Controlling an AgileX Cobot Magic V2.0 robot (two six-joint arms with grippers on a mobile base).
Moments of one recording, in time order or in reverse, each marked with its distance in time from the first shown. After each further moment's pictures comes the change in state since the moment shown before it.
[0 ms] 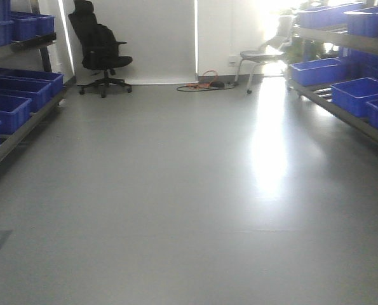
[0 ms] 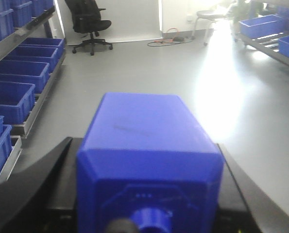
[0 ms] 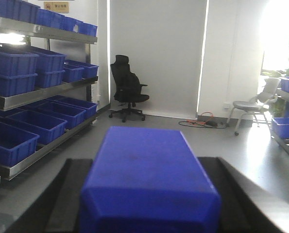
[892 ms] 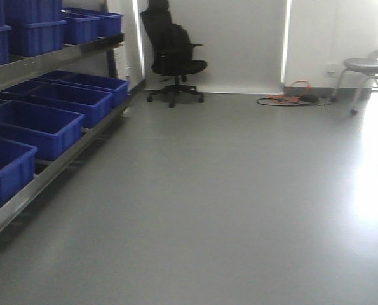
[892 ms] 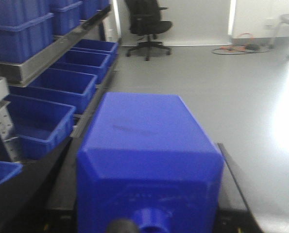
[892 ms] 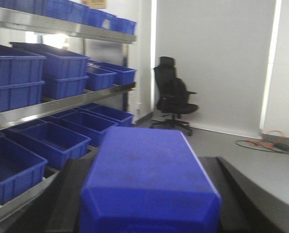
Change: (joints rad) left arm 0.000 0.000 0.000 -0.002 0.000 0.000; right arm 0.000 0.000 0.000 0.000 0.000 0.000
